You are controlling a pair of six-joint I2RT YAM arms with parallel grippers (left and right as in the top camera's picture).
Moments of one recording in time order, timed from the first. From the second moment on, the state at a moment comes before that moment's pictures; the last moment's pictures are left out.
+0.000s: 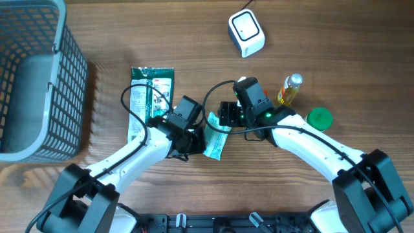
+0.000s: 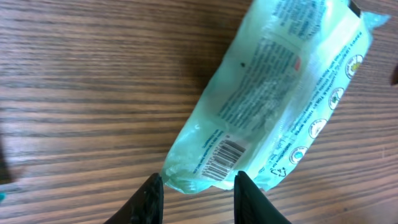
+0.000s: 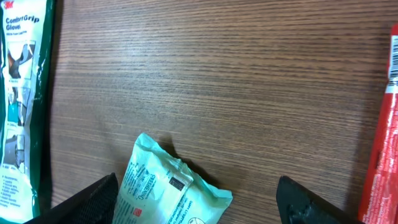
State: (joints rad) left arm -0.58 1.53 0.80 -0.58 0.23 -0.70; right arm 0.56 1.61 0.90 -0.30 -0.07 0.55
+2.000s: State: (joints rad) left arm -0.48 1.63 0.80 -0.45 0.17 -0.51; right arm 0.56 1.62 0.90 -0.34 -0.09 0.54
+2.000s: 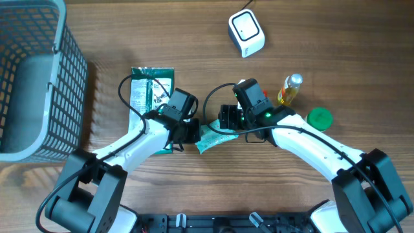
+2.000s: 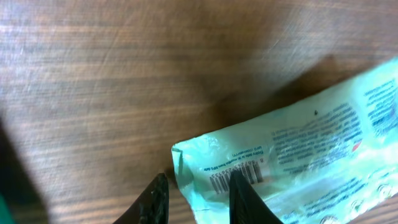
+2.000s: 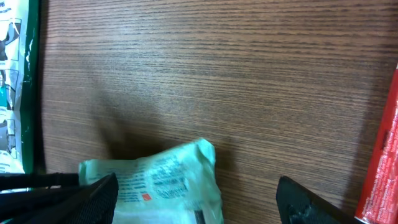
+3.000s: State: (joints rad) left arm -0.48 1.61 0.95 -0.70 0.15 -0.50; right arm 0.56 1.62 0.90 -0.35 -0.12 0.55
